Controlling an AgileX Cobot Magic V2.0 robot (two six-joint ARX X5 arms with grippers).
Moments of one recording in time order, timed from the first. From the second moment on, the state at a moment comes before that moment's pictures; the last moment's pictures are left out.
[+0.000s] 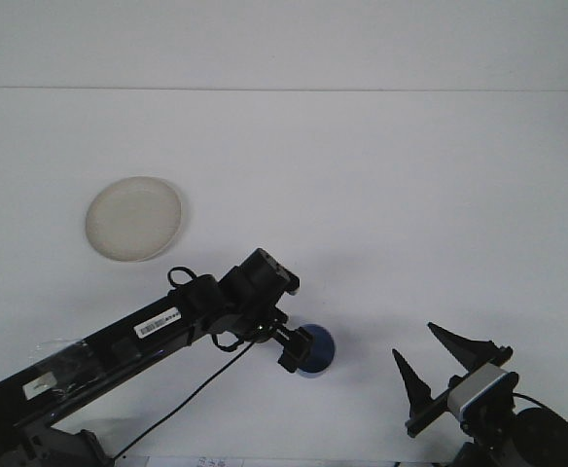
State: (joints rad) left arm -0.88 1.57 1.30 -0.70 0.26 -0.25; right arm 0.83 0.18 0.60 -0.61 0.21 0.06
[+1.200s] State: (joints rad) left arm -0.62 1.41 1.59 -1.02 -0.13 -0.02; right arm 0.83 0.18 0.60 -0.61 0.21 0.06
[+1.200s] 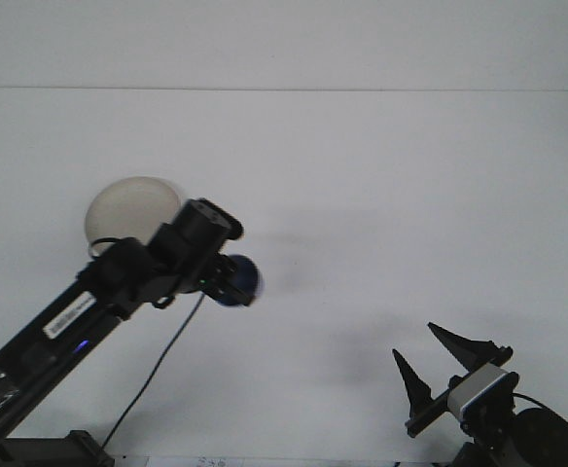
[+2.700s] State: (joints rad) left arm 0.05 1.83 1.70 -0.78 -0.03 0.02; right arm 0.83 0.18 0.60 -0.61 0.21 0.06
